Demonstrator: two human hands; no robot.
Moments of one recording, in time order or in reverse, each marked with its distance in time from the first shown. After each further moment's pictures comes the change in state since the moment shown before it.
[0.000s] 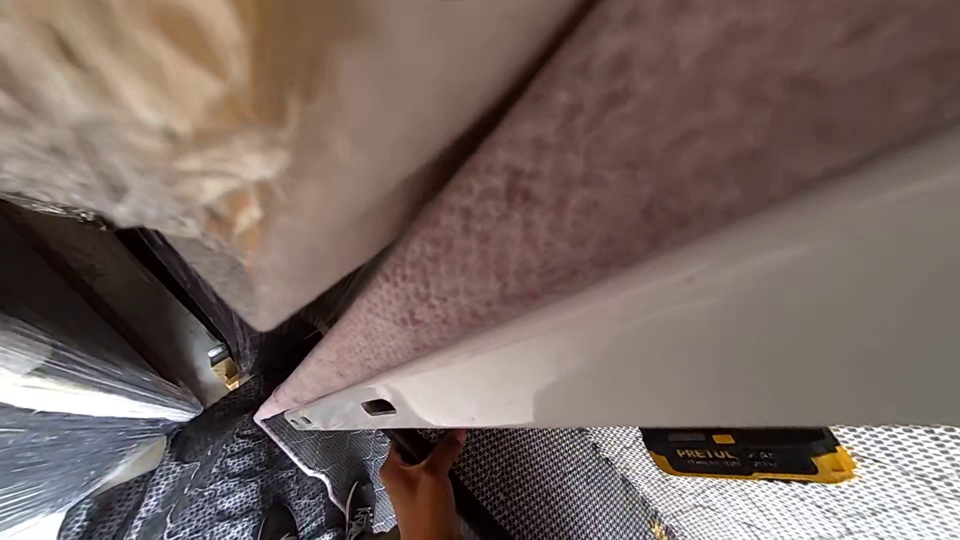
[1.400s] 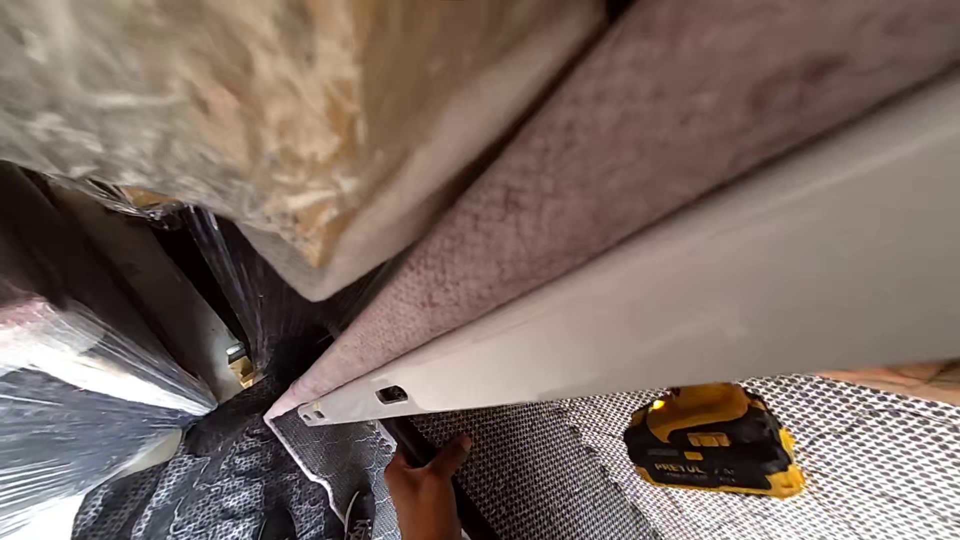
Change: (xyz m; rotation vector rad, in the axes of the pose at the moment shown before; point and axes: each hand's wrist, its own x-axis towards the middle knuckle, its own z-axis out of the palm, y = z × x) left_hand -0.002 0.006 0.000 0.032 0.014 -0.043; right_hand -0.031 -0.041 0.115 -0.158 0.444 0.157
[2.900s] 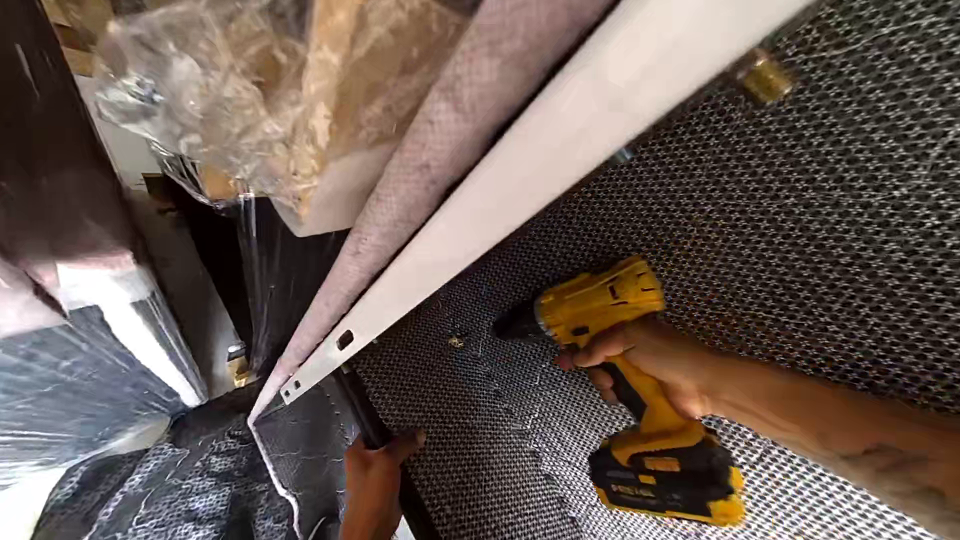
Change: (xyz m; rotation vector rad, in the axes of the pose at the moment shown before) left_hand 0.007 -0.008 -0.003 -0.004 -0.033 0.047; right_hand 0.014 0.048 -0.044 0.108 -0.063 -0.201
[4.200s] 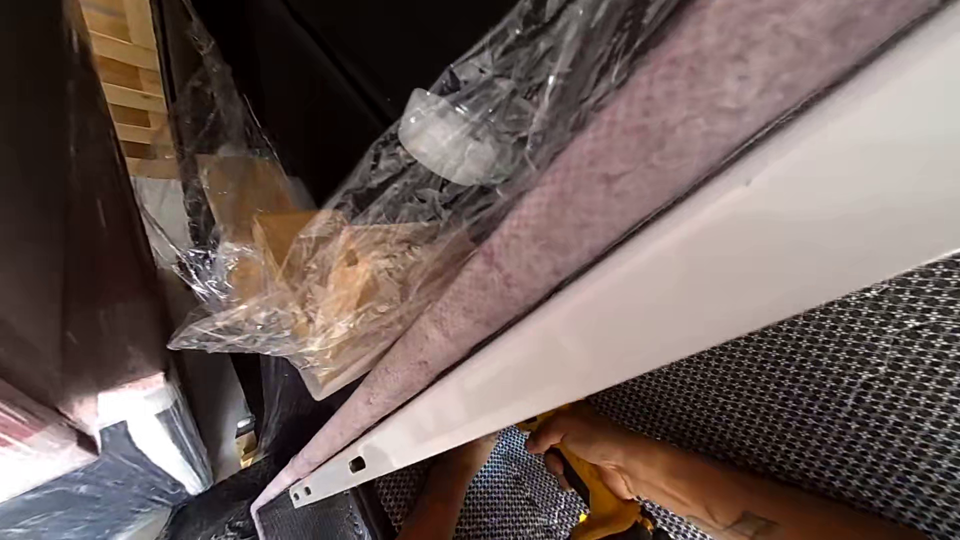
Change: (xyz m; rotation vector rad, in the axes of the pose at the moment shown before) left_hand 0.073 0.053 0.153 1.334 -0.361 0.721; right_hand 0.061 0.000 0.043 0.031 -0.101 0.038
